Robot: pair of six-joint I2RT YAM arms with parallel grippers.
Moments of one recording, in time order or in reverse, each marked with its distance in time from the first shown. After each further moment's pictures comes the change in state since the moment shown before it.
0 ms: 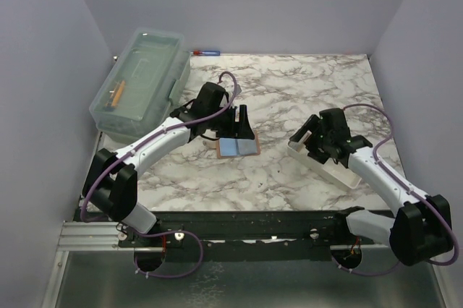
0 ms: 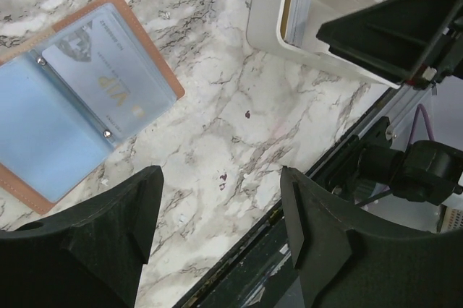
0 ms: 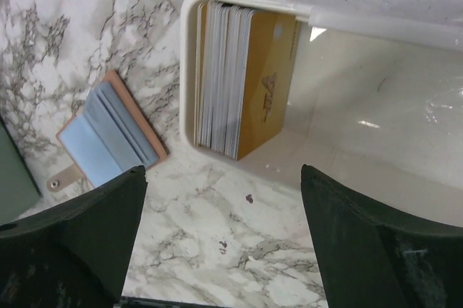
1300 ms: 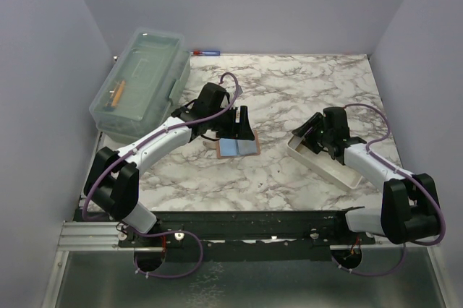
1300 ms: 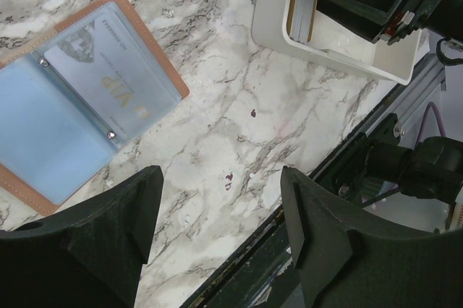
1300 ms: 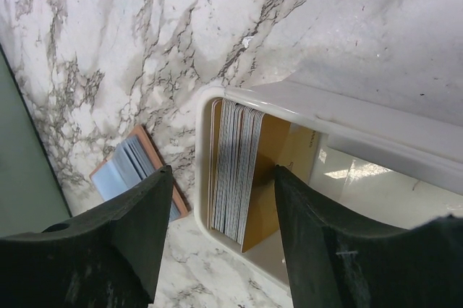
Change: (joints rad) left arm -0.005 0.014 -0.002 0.002 0.000 0.027; right arm -0.110 0.162 -0.085 0.373 -0.092 0.005
